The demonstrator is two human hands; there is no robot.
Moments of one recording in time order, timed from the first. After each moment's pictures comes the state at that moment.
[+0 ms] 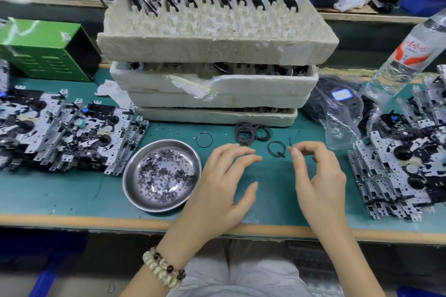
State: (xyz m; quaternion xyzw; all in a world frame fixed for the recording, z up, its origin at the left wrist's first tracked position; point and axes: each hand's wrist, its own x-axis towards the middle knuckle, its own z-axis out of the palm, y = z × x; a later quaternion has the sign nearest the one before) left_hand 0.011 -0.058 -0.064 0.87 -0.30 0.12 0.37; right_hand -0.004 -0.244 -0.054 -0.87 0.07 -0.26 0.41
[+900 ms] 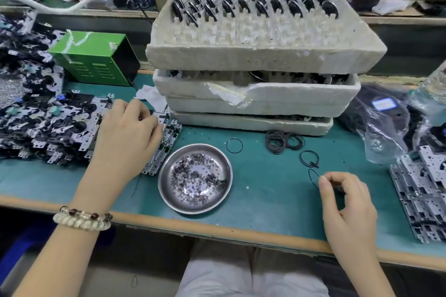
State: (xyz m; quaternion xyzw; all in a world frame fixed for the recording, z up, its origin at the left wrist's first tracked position) left_hand 0.082 0.109 -0.016 0.96 -0.13 0.24 -0.02; right_hand -0.020 -0.236 -0.079 -0.88 0.07 -0.23 0.41
